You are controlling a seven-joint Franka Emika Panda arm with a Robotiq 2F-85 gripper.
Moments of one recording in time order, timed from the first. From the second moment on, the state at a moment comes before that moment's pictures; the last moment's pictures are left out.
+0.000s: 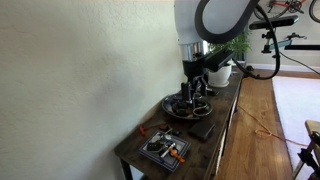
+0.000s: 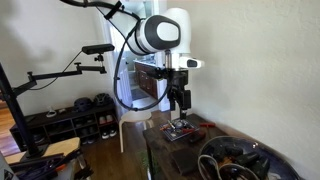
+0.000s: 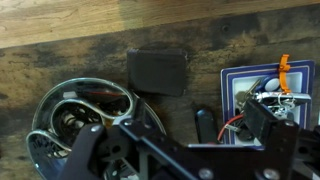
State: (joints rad) arm -0.01 0.17 0.05 -2.20 -0.14 2.30 0.27
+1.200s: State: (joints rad) arm 0.00 0.34 0.00 -2.07 -0.20 2.37 0.27
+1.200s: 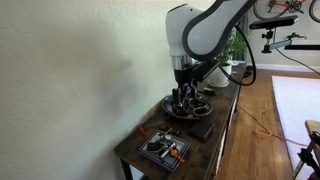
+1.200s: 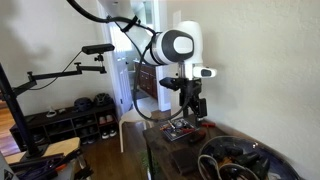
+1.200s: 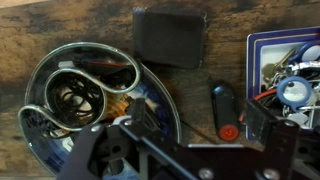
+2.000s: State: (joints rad) arm 0.08 0.59 -0.07 -1.86 -0.29 2.43 0.27
